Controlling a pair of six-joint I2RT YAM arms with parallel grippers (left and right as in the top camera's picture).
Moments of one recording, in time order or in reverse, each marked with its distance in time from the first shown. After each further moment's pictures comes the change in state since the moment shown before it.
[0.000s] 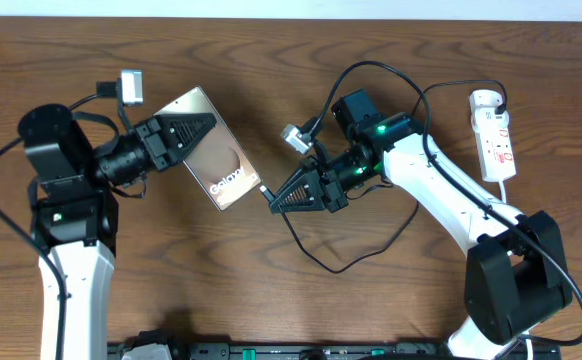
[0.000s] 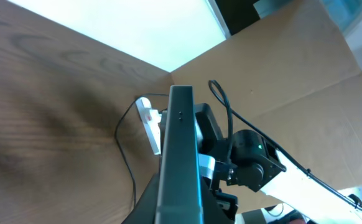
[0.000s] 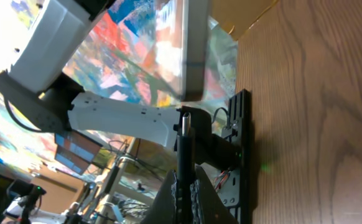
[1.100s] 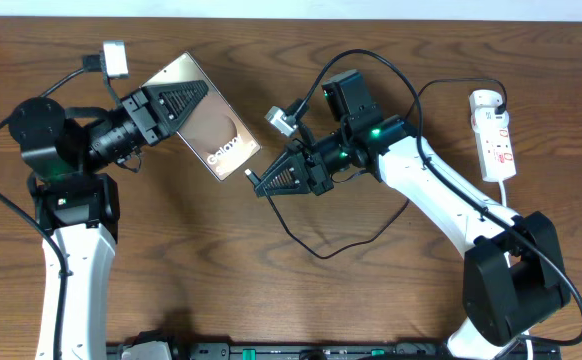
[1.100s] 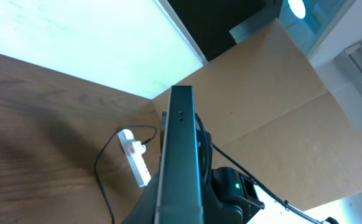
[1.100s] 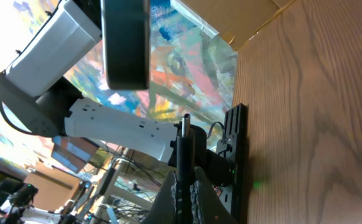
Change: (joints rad) left arm 0.000 0.072 0.000 0.416 -0.028 -0.301; right arm 0.023 0.000 -0.005 0.469 -0.005 0.431
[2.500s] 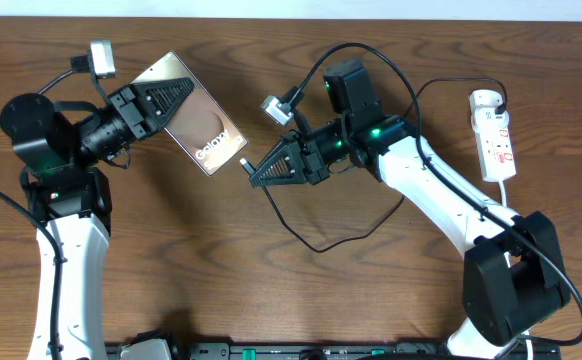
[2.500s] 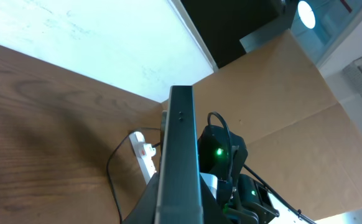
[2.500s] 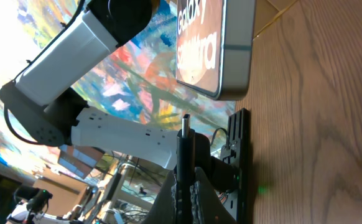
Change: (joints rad) left arm 0.061 0.055 0.000 0.000 0.030 0.020; right arm 0.000 0.000 0.000 0.227 -0.003 0.260
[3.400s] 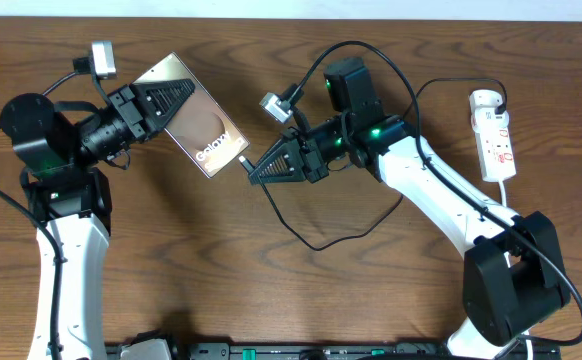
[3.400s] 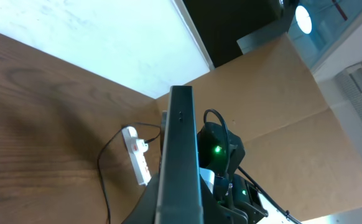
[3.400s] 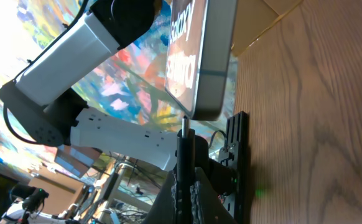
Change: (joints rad) left arm 0.000 0.000 0.000 0.000 0.014 -0.064; right arm 0.000 0.000 0.000 0.056 0.000 0.033
